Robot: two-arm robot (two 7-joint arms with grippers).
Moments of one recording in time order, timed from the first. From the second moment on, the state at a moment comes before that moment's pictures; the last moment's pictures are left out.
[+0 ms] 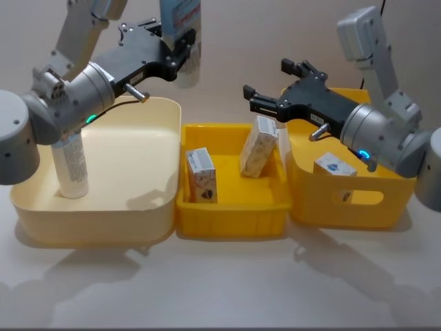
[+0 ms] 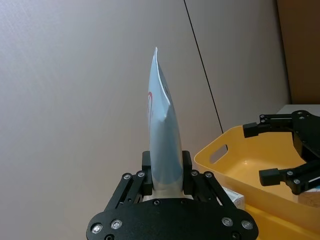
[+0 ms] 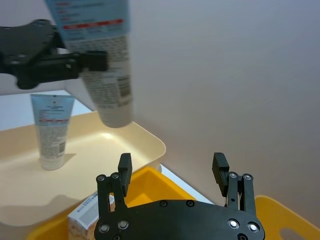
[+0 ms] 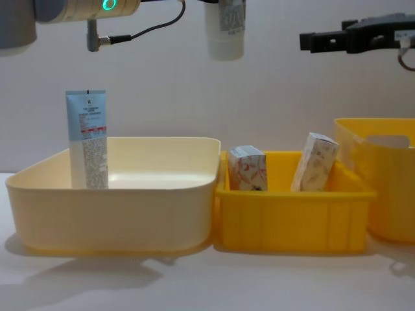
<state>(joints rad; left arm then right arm) -0.72 0.24 0.43 -1.43 -0.23 0.13 -0.40 0.51 0.32 -0.21 -1.54 0.19 0.29 0.52</state>
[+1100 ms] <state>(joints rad) -0.73 0.25 0.46 -1.44 -0.25 0.17 -0.41 0.58 0.46 -0.41 -1.53 -0.04 0.09 0.55</state>
